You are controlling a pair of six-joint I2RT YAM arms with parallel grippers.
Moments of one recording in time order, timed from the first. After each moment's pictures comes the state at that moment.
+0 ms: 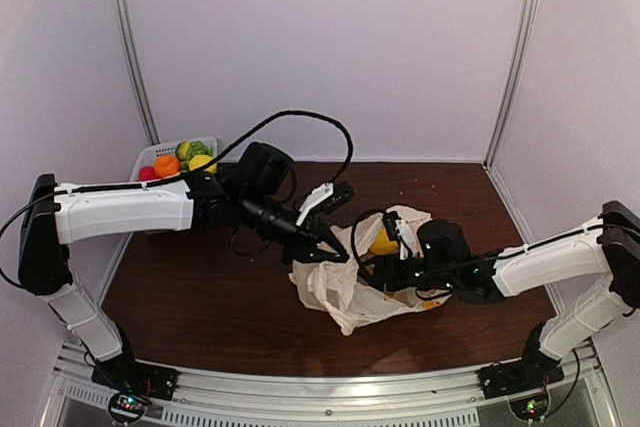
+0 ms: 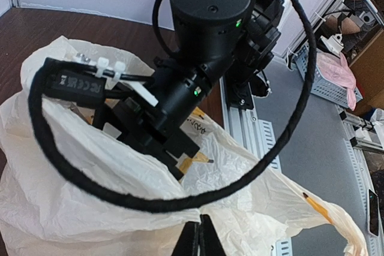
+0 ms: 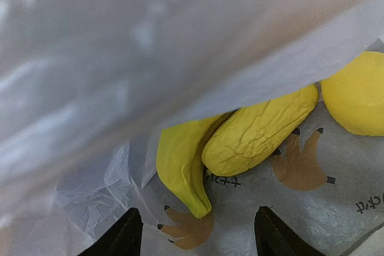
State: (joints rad) left arm -0.94 1.63 1.26 -0.28 0.73 0.10; right arm 0.89 1.41 0.53 0.39 -0.06 0.62
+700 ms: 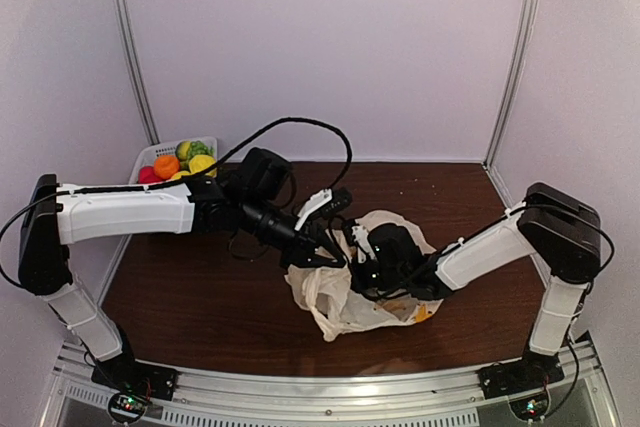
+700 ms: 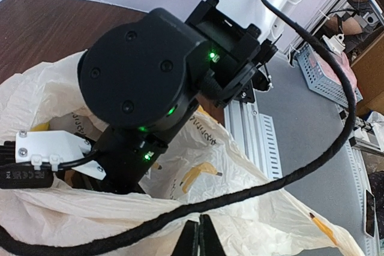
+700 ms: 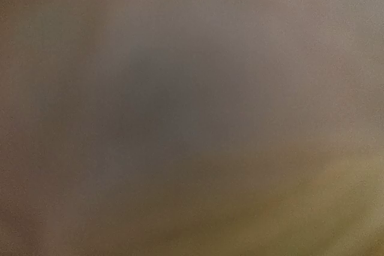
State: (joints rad) left arm -0.94 1.63 1.23 -0.28 0.73 0.08; right arm 0.94 1.83 0.79 0.50 -0.07 0.59
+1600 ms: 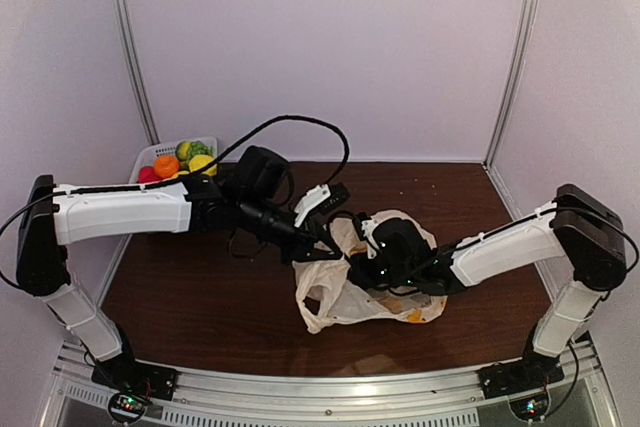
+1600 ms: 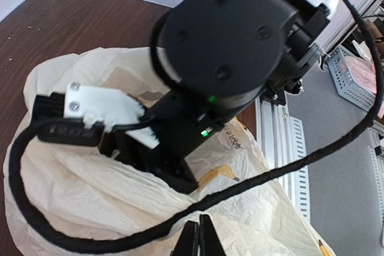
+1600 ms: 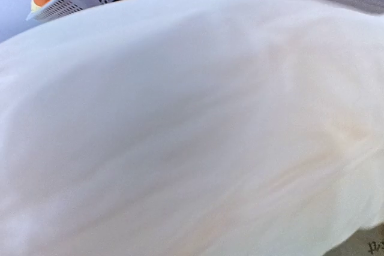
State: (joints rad) left arm -0.93 1.63 1.23 -0.29 0.61 0.07; right arm 0.96 1.74 0.80 0.30 0.10 0.56
